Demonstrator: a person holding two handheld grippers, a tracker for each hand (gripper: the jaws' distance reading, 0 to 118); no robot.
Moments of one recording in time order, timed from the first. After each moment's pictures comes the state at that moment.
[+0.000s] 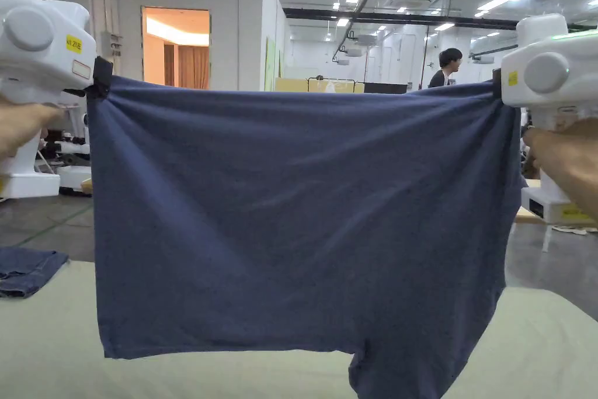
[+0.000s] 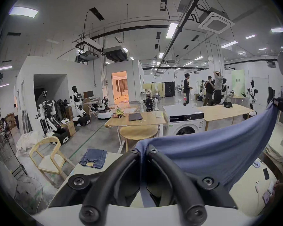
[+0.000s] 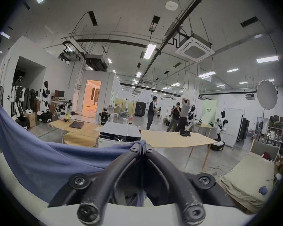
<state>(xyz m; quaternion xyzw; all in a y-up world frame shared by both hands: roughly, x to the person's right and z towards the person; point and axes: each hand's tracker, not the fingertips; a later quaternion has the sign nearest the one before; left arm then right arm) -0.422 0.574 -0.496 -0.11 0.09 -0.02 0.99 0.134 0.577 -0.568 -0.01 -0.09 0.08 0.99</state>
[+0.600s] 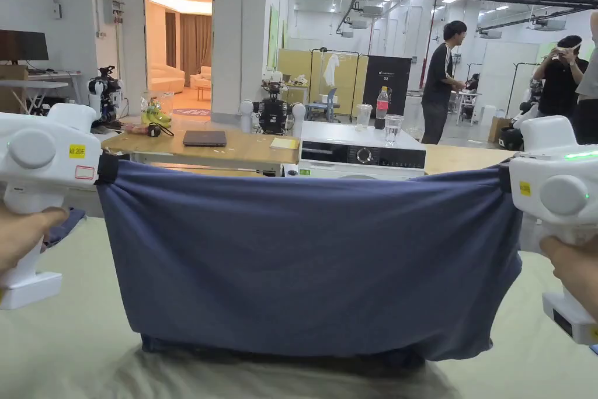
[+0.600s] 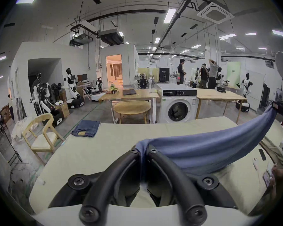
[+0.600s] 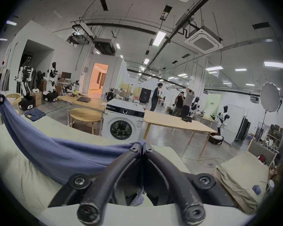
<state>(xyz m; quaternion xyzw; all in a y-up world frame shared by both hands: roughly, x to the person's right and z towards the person) -0.423 0.405 -0.393 -0.19 0.06 0.01 0.98 0.147 0.422 -0.438 -0.08 -0.07 0.11 0.99</state>
